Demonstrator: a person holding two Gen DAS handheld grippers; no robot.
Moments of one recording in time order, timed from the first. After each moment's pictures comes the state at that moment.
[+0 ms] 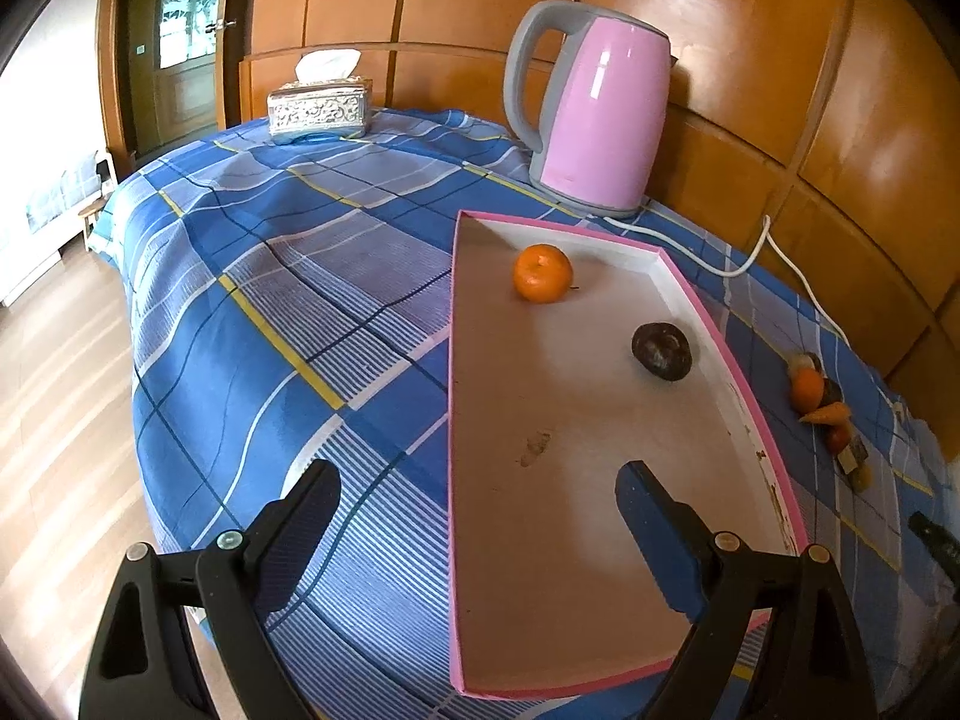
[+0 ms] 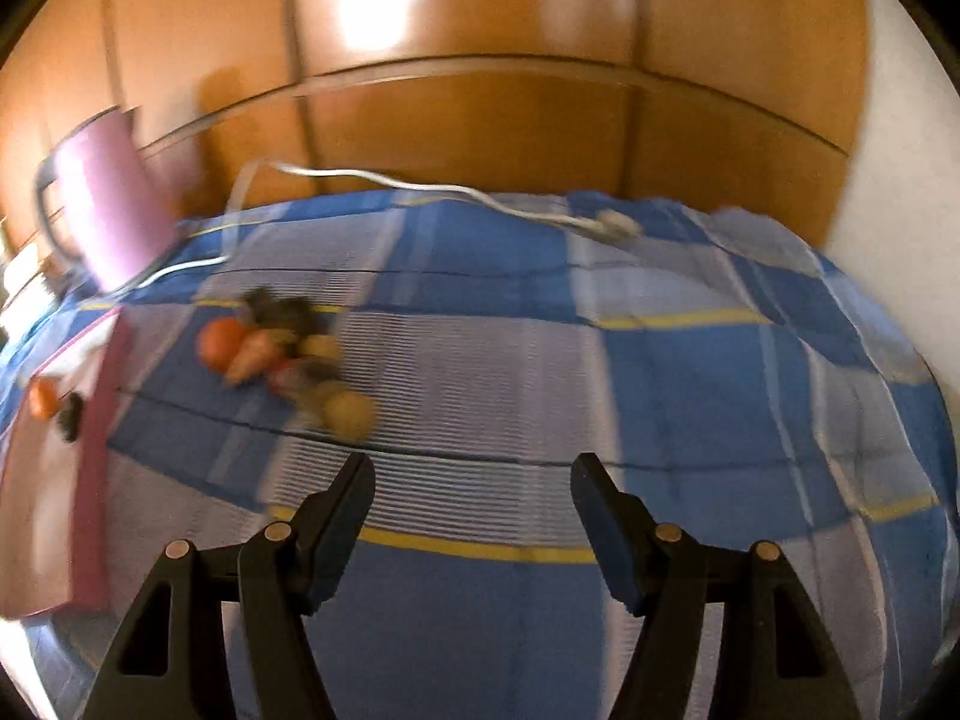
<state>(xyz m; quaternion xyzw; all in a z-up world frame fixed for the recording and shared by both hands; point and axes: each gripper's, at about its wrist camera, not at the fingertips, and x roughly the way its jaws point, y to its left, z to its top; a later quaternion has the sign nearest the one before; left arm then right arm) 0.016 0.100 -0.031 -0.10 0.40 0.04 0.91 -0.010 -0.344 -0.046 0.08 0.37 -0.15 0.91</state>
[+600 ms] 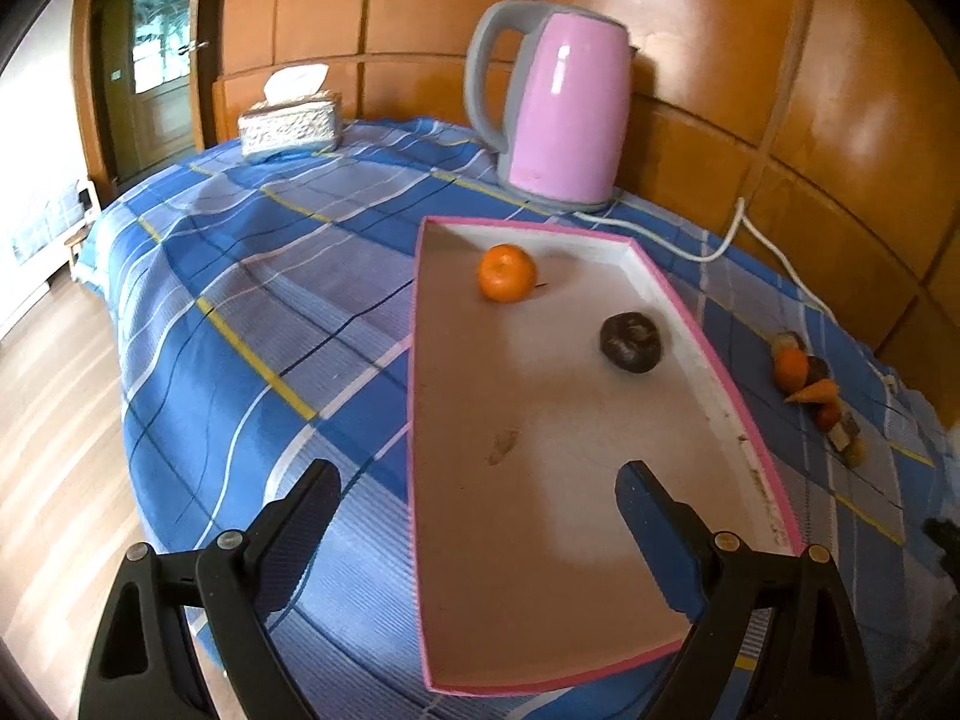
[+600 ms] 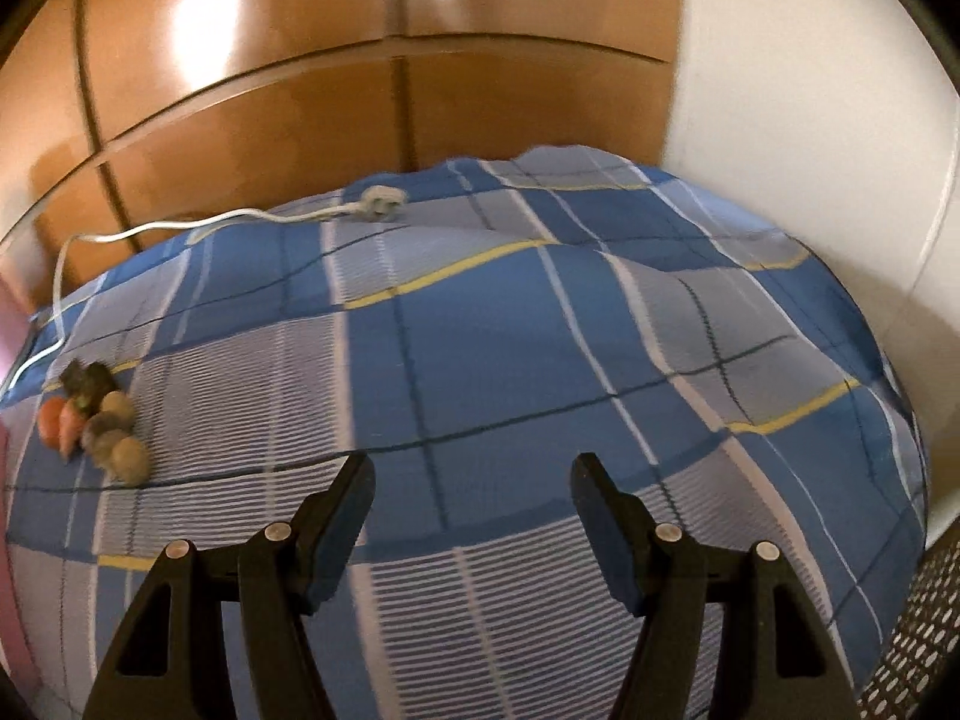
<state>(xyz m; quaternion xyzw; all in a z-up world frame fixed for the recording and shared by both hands) 0.015 0.083 -0.027 -0.07 0.39 0.01 0.92 -0.046 -0.422 -0.063 0.15 0.36 -0.31 0.87</state>
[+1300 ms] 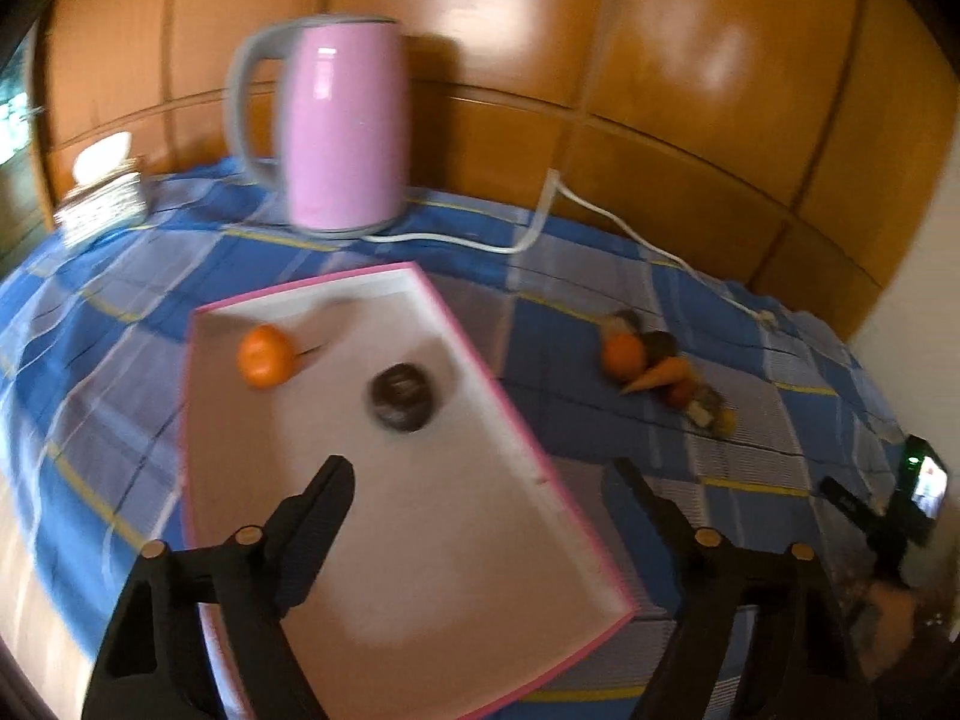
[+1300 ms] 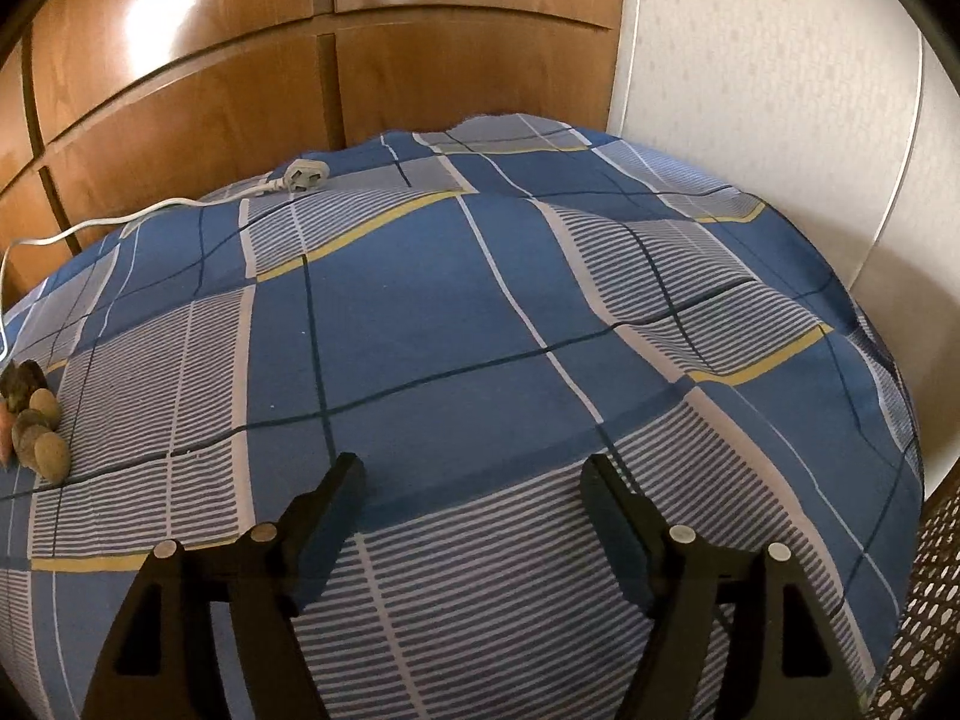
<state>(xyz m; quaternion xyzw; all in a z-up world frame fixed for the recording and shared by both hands) 0.061 -0.002 0.014 -0.02 0.41 -0.18 0.90 -0.052 -0.439 -0.091 0.16 0.37 -0.36 0.84</state>
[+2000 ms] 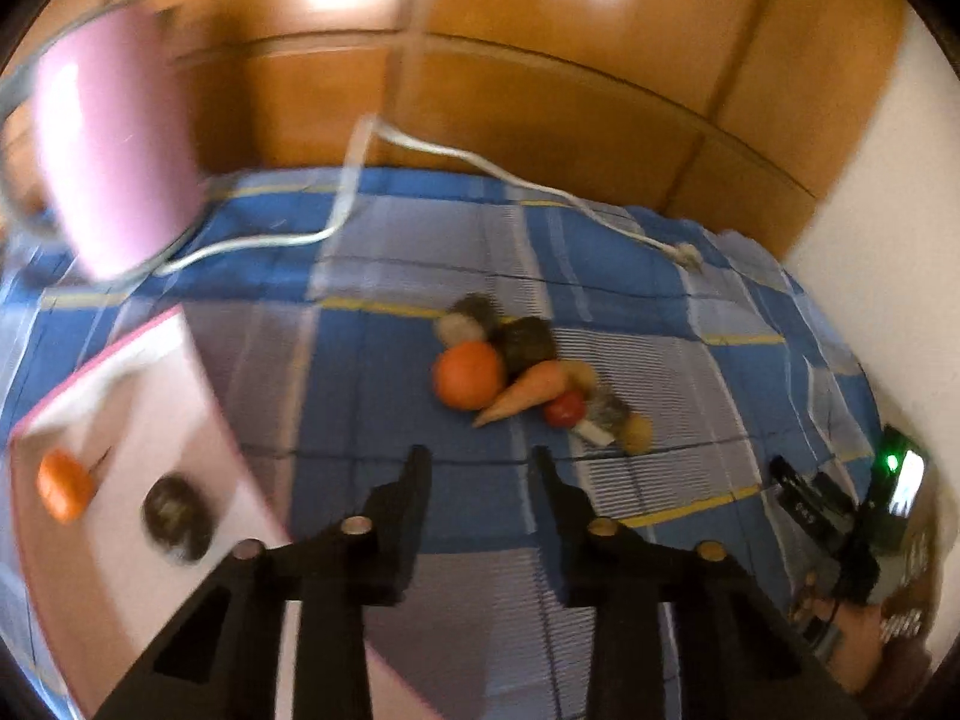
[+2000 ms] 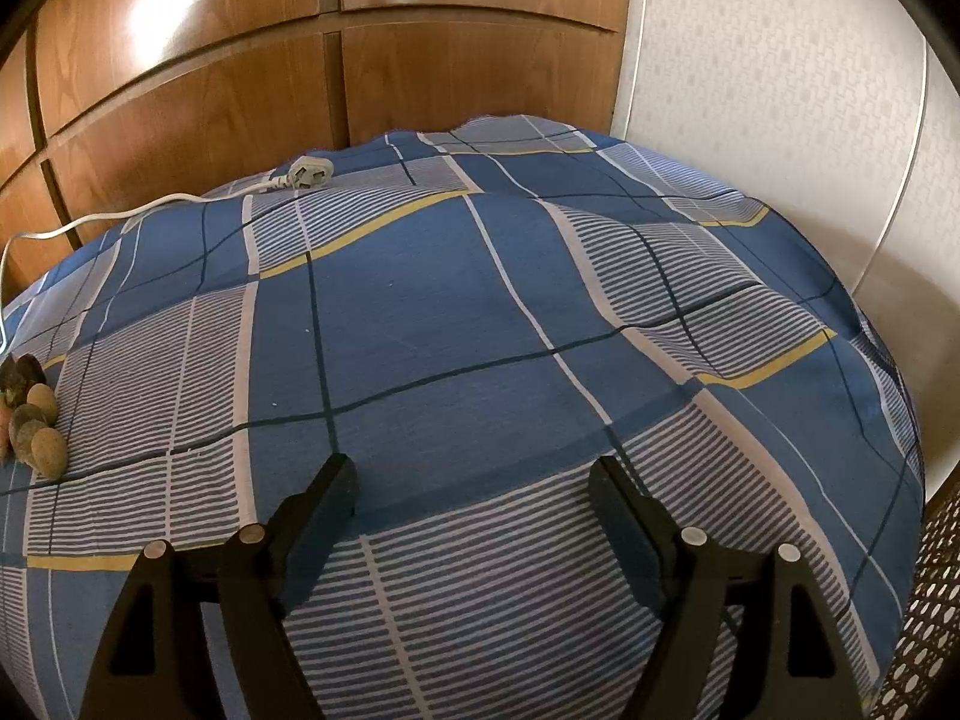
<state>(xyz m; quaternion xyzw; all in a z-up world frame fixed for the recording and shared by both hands) 0.119 -0.124 -0.002 0.06 0.45 -0.31 0.83 -0.050 -0.438 -0.092 0.15 0.37 -0.36 0.85</state>
